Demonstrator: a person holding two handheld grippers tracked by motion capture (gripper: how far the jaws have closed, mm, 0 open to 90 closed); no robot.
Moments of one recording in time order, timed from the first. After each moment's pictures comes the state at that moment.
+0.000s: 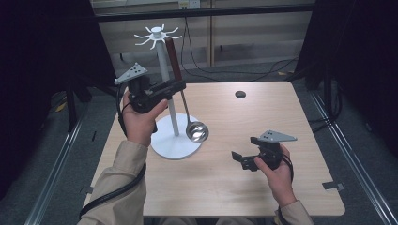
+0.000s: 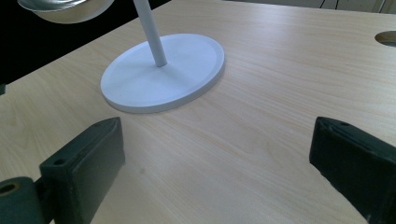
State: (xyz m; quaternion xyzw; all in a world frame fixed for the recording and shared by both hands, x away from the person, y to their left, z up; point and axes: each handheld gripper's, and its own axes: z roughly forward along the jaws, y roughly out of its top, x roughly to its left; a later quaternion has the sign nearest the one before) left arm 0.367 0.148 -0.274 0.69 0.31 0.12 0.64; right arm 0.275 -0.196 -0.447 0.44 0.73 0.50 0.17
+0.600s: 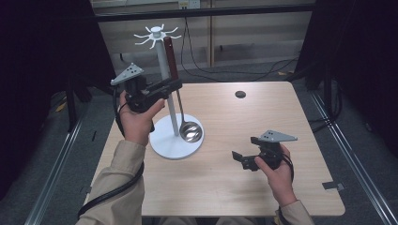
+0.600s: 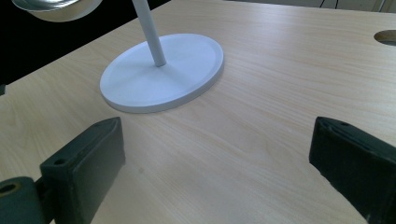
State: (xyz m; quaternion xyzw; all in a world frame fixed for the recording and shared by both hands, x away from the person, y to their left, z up) left arm 0.368 0.156 -0.275 0.68 0.32 0.13 0.64; right arm 0.275 -0.197 -0.448 0.44 0.73 0.50 0.17
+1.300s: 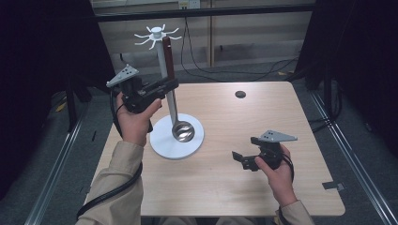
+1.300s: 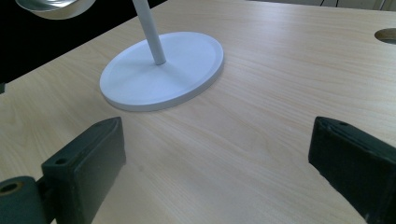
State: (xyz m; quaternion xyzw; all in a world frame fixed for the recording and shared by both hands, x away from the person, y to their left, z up) left arm 0.372 0.165 -0.281 0.67 0.33 0.13 0.65; right arm 0.275 -0.198 -0.448 0.44 0.73 0.49 0.16
